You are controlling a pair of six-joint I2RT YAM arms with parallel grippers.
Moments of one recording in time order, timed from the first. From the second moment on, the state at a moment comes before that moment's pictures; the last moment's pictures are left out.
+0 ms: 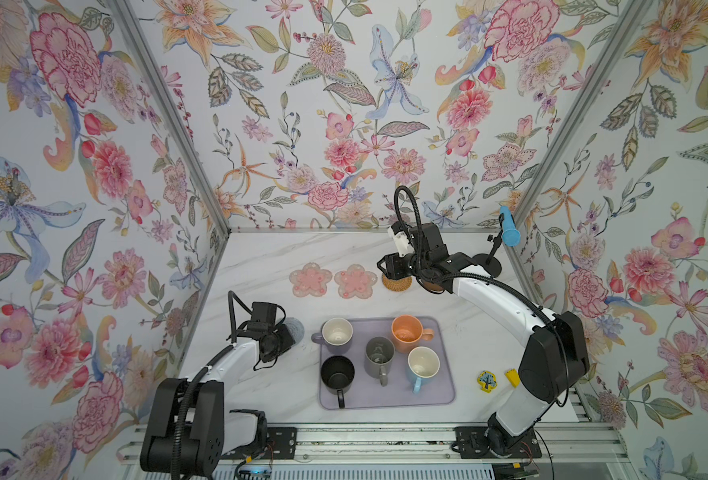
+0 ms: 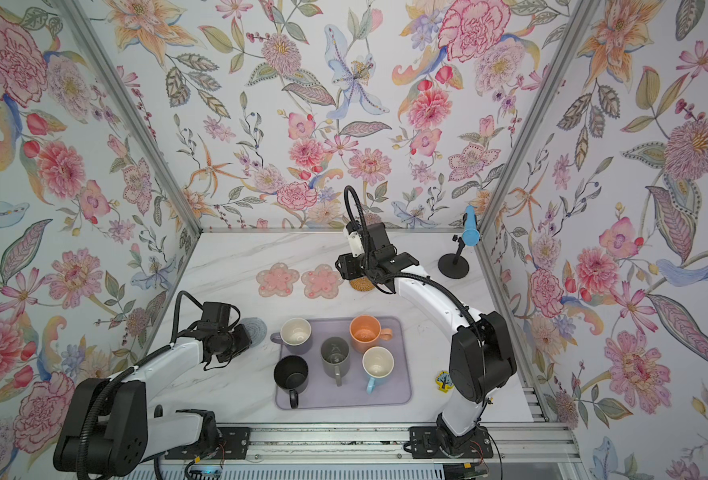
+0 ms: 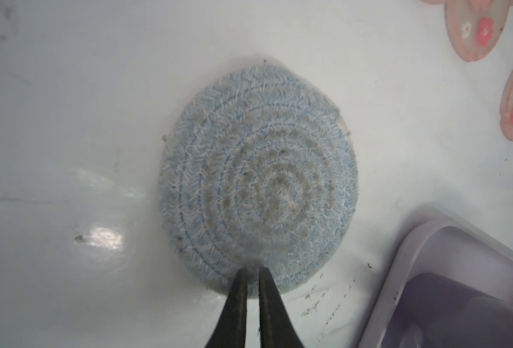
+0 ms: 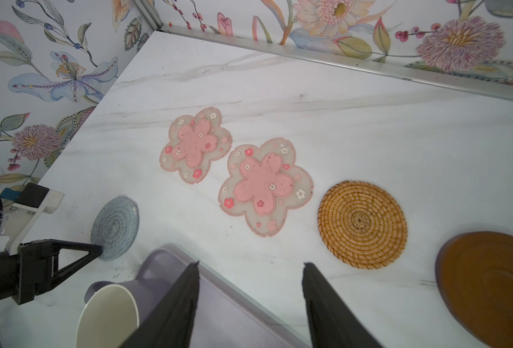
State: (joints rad) left arm -0.10 1.30 0.55 -0.38 0.10 -0.64; right arm 0.55 1.69 1.45 -0.42 -0.17 0.19
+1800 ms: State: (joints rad) left arm -0.01 1.96 1.34 -0.50 -0.03 -0.45; right arm 0.47 1.61 1.29 -0.43 -0.16 0.24
